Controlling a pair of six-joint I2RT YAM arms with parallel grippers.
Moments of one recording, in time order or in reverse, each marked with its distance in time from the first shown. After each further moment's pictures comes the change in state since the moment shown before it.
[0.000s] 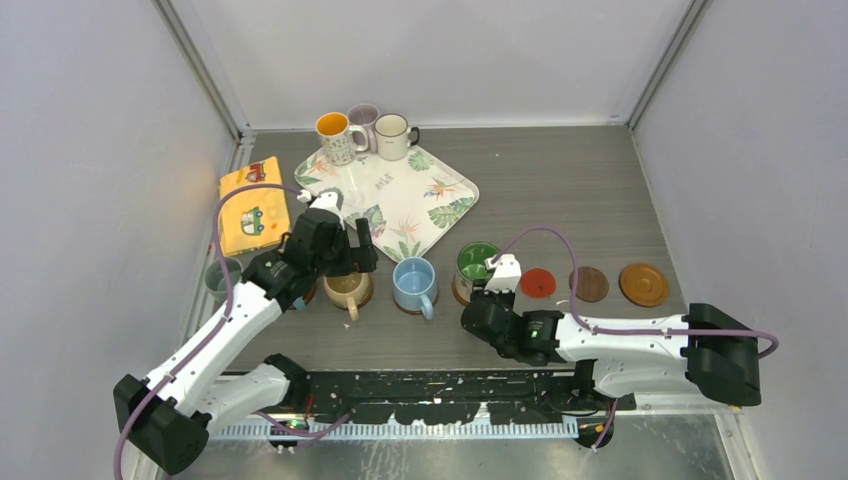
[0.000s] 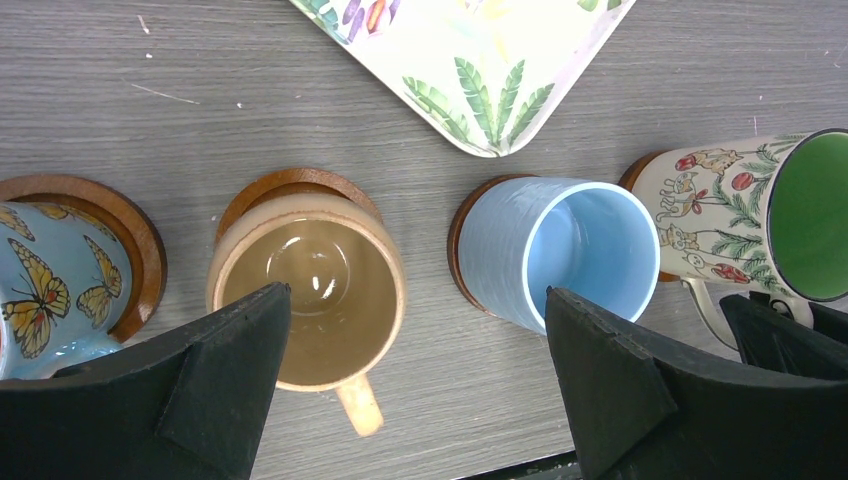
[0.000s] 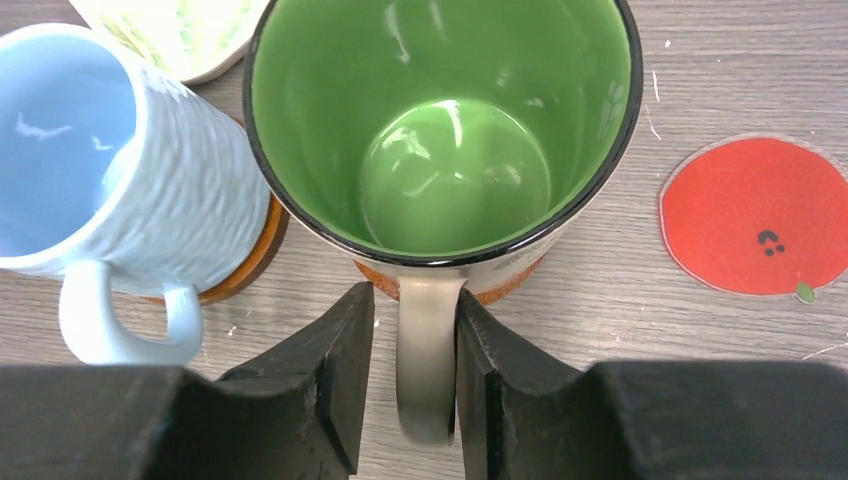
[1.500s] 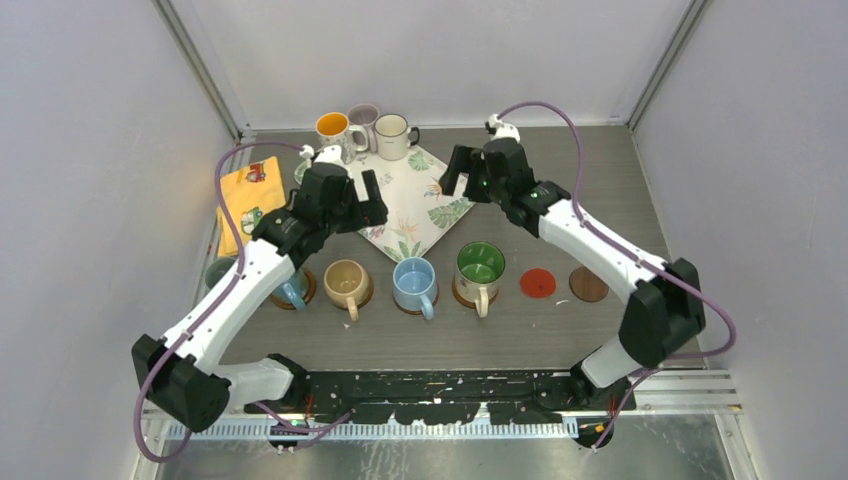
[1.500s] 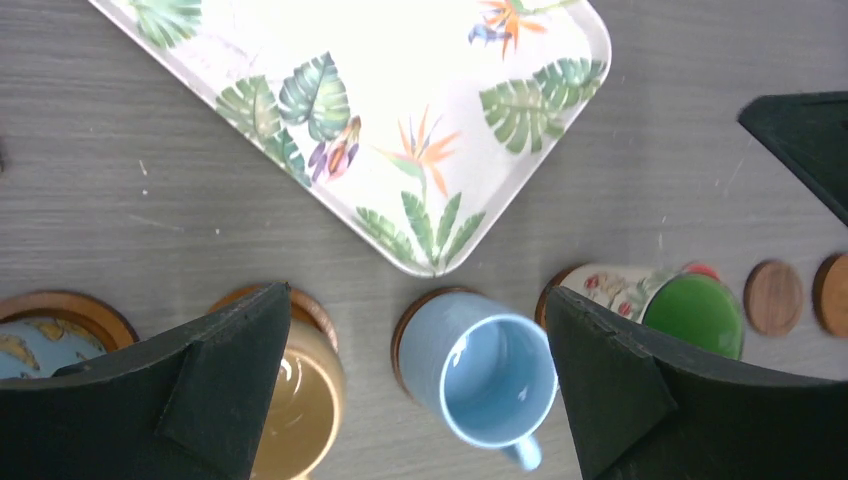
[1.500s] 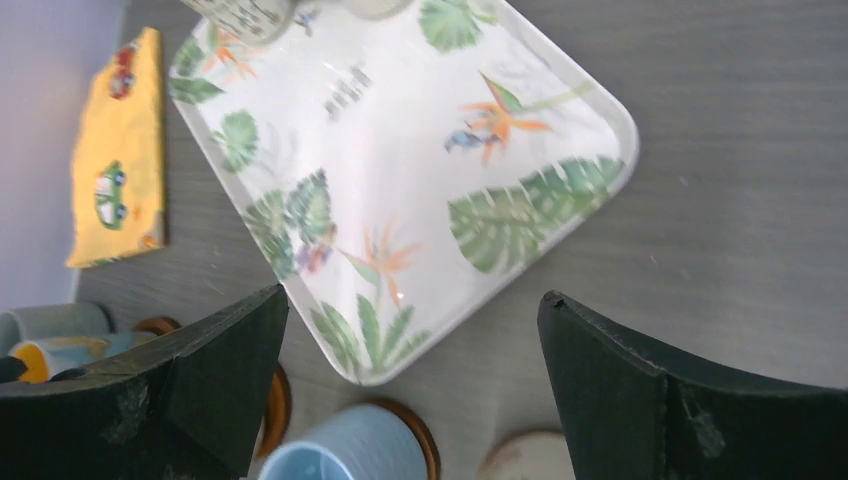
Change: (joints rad) left arm 0.024 0.201 0.259 0.039 -0.023 -0.011; right arm -0.646 0.329 0.724 -0.088 -0.685 -0.306
